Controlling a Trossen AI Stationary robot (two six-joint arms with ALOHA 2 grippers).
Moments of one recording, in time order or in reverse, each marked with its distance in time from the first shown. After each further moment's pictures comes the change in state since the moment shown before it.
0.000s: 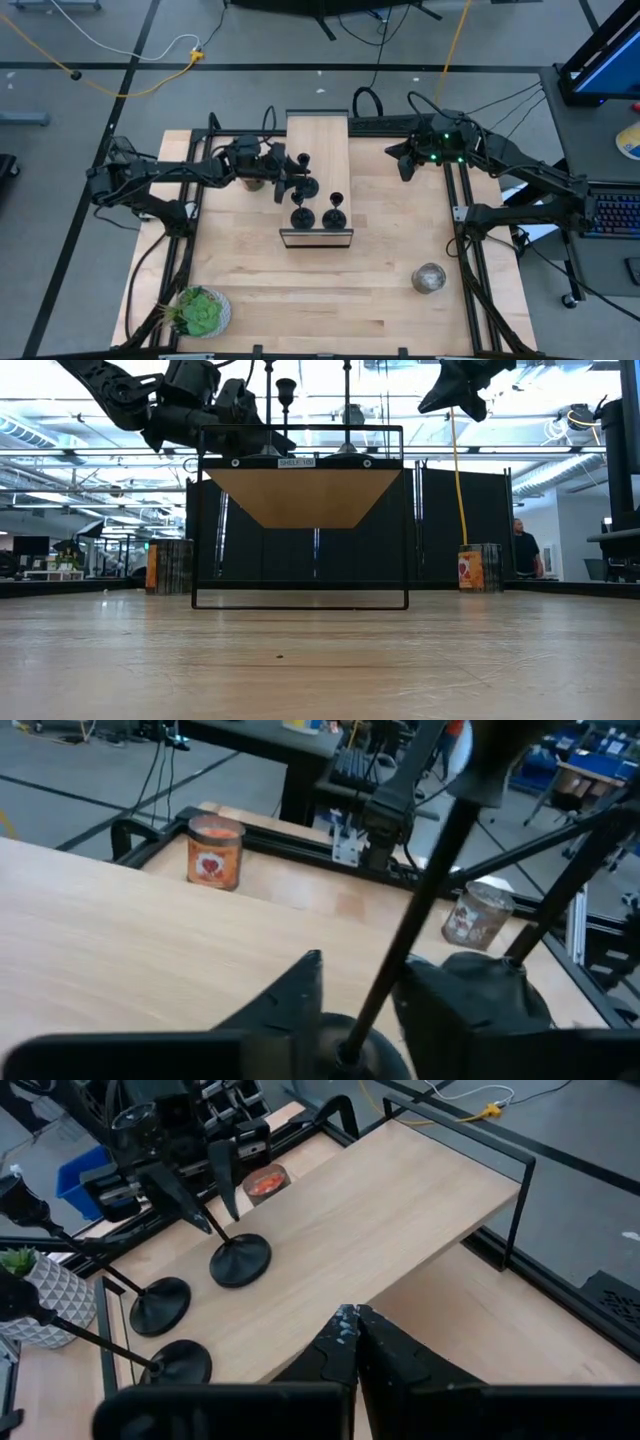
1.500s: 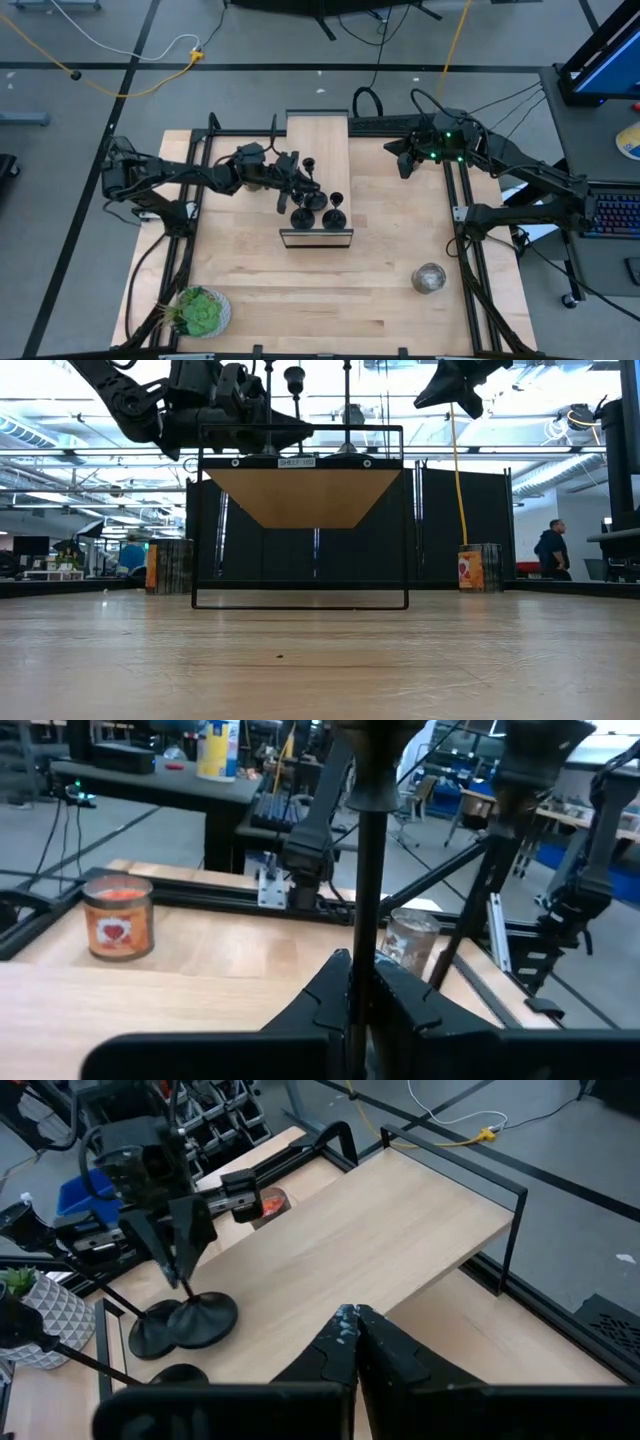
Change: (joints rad) left arm -0.075 0.119 -0.002 0.281 0.109 -0.002; right arm 0.000 0.000 0.001 0.052 0.016 -0.007
